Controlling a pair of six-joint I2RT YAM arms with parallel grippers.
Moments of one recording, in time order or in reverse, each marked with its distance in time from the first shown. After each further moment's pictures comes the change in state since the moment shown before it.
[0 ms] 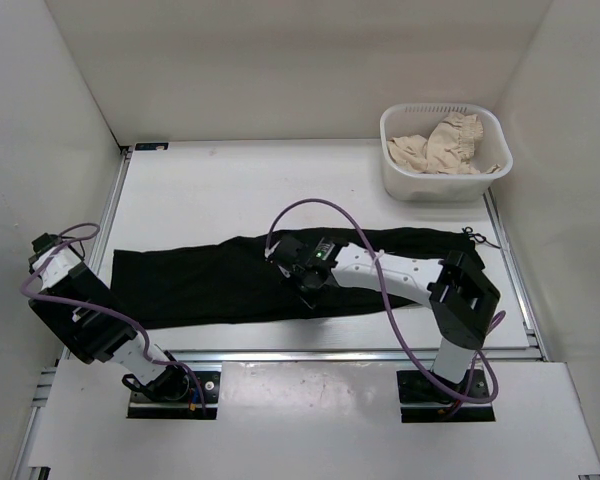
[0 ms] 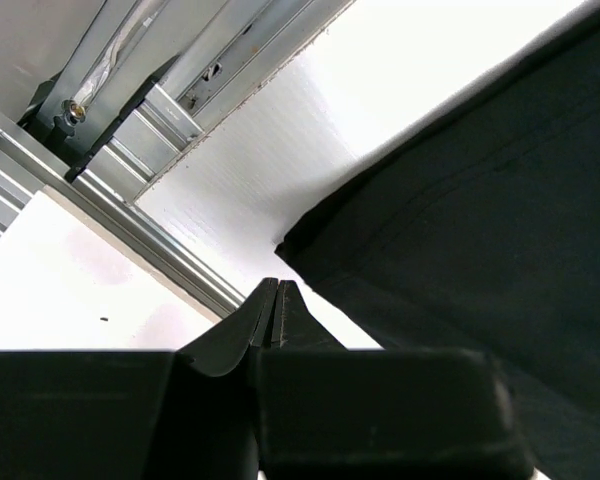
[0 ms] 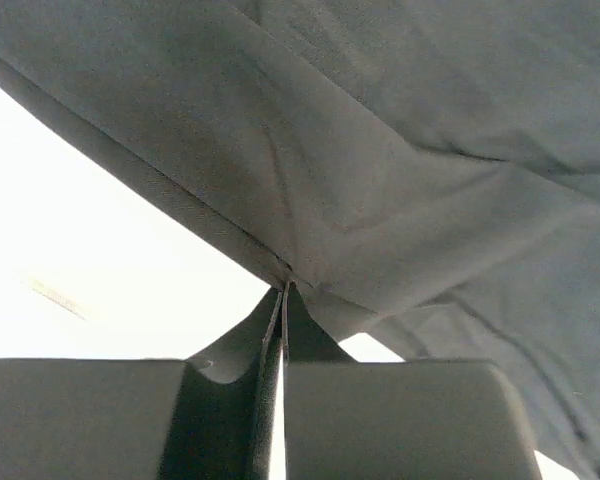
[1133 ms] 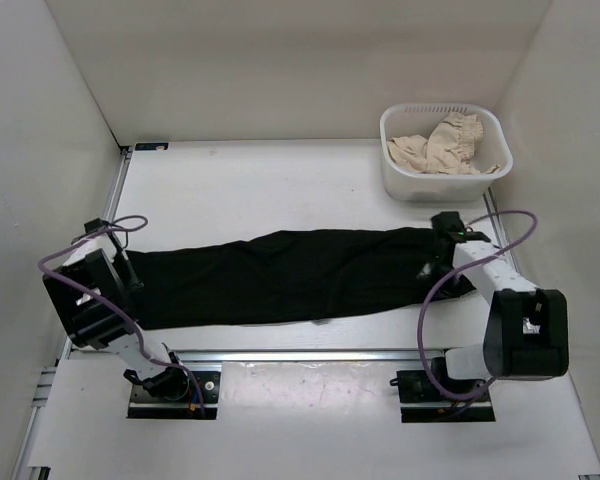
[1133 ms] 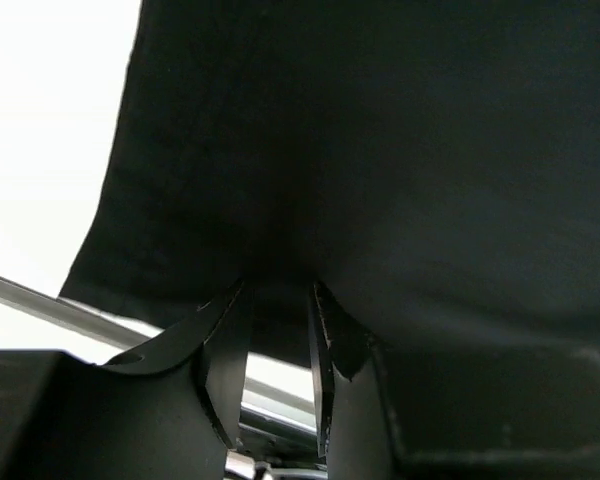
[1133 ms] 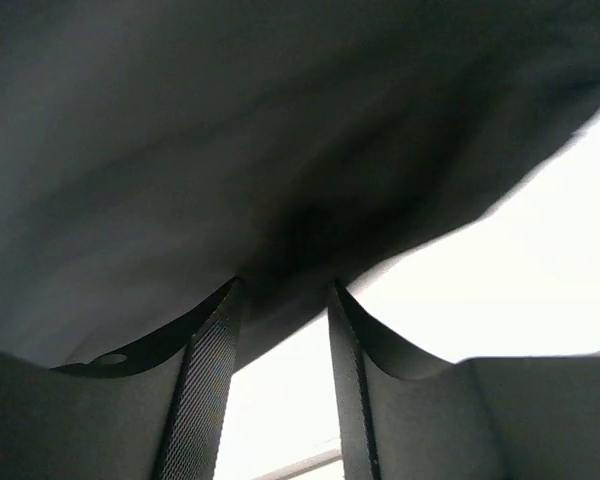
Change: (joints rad) left arm -0.285 0.051 -0.043 0.032 0.063 -0.001; right arm -0.961 -0.391 -0.516 0.051 0.069 0.529
